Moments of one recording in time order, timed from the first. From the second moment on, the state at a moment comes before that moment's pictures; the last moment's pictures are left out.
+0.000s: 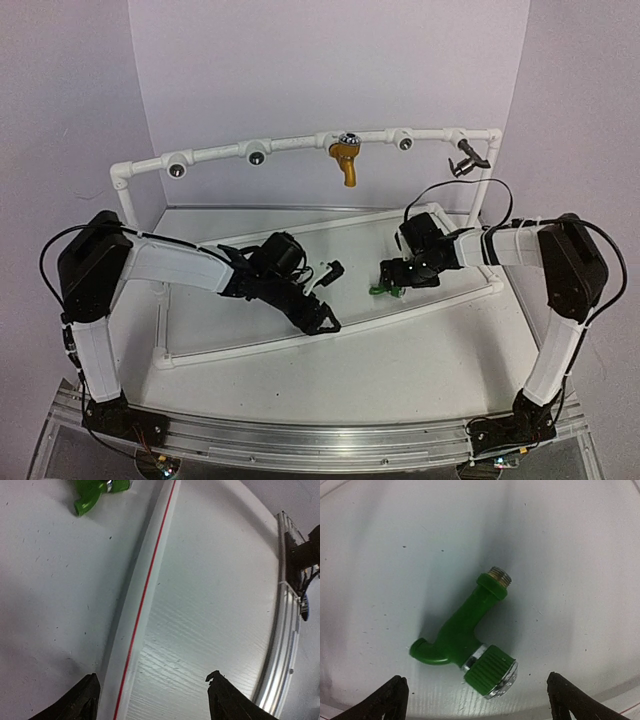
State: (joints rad) left arm -0.92 1.90 1.21 -0.15 0.42 -0.11; right arm 0.54 1.84 1.17 -0.33 0.12 0.33
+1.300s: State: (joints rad) left arm -0.75 1.63 1.12 -0.06 0.60 -0.82; right arm 0.88 1.55 1.05 -0.30 -0.18 -0.65
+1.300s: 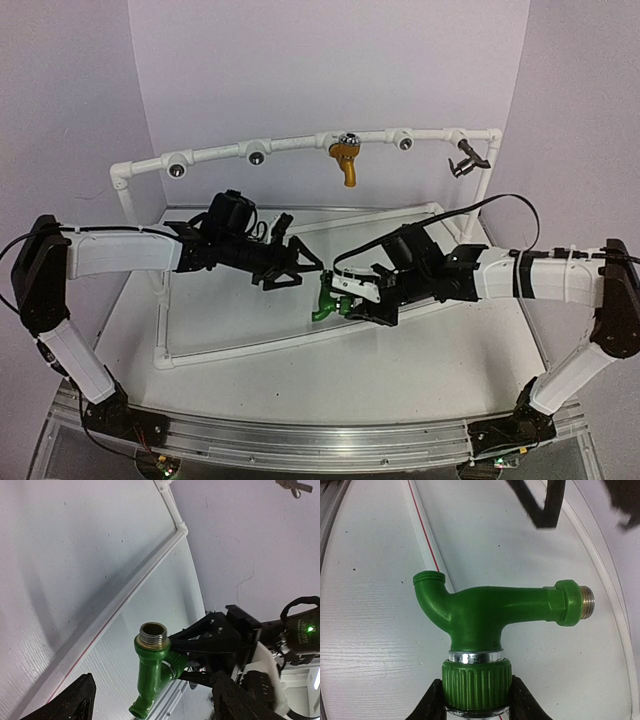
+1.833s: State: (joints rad) left arm -0.77 1.71 1.16 -0.03 0.76 -0.85; right arm 0.91 1.55 1.14 -0.39 -0.19 -0.76
